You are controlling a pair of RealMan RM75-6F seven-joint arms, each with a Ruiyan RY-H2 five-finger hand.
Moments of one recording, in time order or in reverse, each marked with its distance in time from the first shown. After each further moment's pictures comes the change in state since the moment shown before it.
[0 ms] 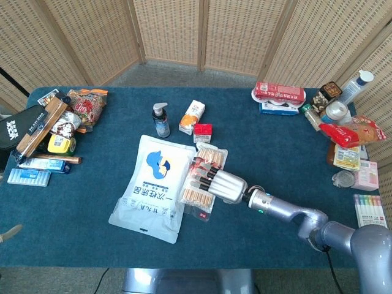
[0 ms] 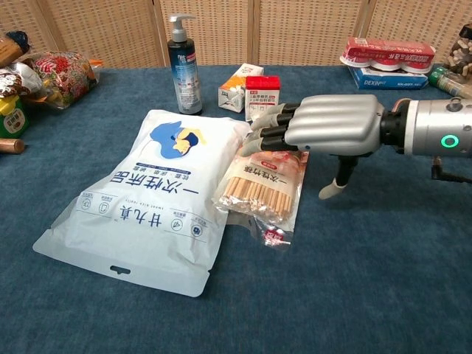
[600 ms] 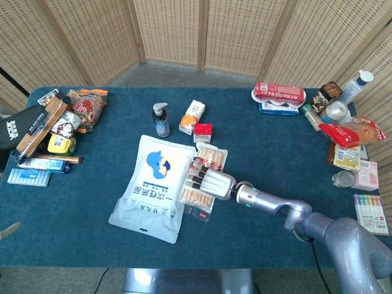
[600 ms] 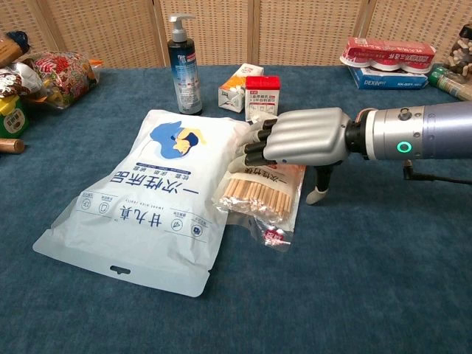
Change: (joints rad) left arm -0.006 -0.002 -0.010 0.012 -0.019 -0.029 -0.014; right arm 0.109 -0.097 -0.061 0.123 0.051 -0.081 0.013
